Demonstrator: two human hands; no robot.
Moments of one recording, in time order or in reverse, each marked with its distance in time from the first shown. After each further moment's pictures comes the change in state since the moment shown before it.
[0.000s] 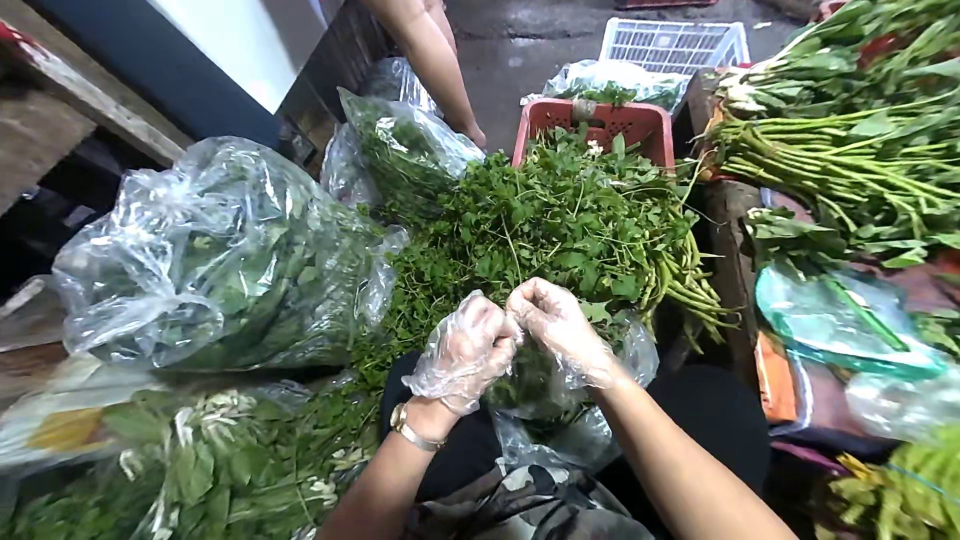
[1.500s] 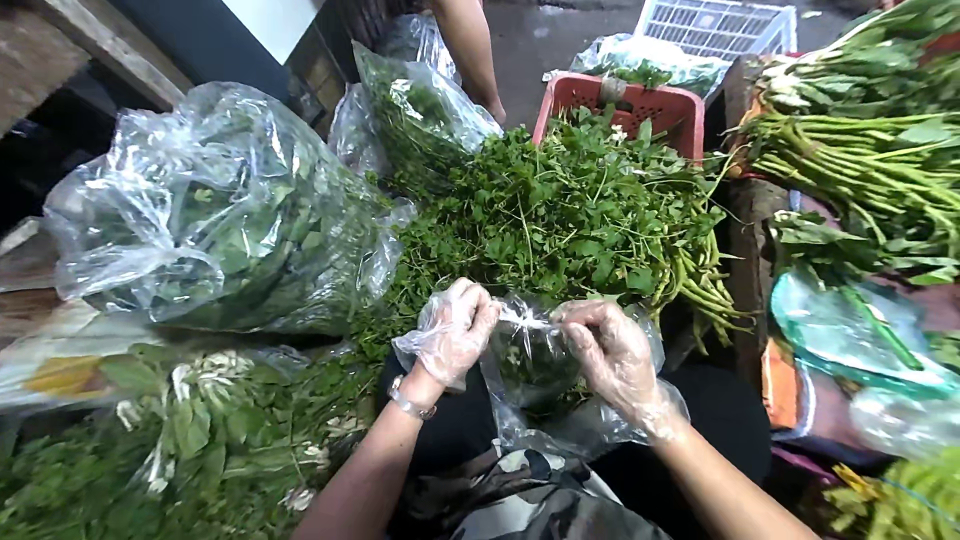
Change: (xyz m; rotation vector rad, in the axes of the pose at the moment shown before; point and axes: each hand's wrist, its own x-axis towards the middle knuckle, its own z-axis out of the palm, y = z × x) left_hand -0.018 -0.026 0.002 -0.161 -0.065 -0.348; right_hand -0.040 0.043 -0.027 -0.373 0.147 -0.654
